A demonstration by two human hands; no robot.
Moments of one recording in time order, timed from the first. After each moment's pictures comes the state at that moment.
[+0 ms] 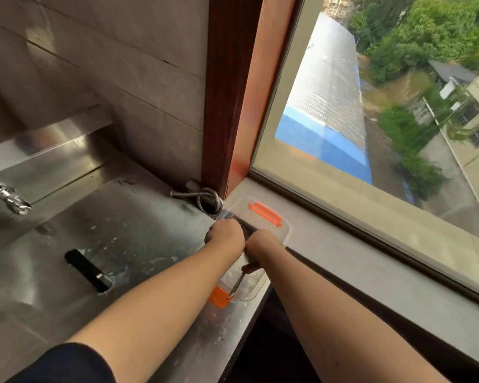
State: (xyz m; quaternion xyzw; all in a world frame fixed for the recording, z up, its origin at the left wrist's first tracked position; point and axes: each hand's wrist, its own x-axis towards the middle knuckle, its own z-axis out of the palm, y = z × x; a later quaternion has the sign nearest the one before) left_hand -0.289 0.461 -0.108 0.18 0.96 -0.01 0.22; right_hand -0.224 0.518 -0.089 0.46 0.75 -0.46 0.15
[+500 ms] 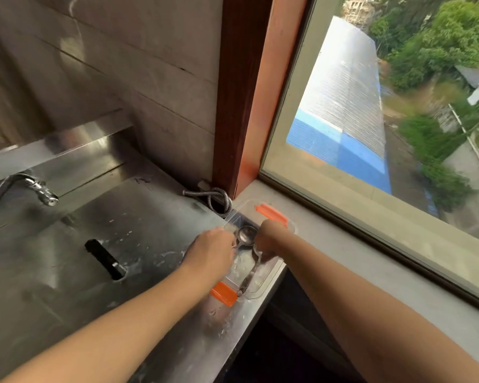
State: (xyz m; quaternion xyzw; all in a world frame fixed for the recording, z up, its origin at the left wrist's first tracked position) left_hand -0.248 0.370 -0.075 0.32 0.93 0.15 0.10; right_hand -0.233 0.536 -0.068 0.28 0.90 -0.17 0.29
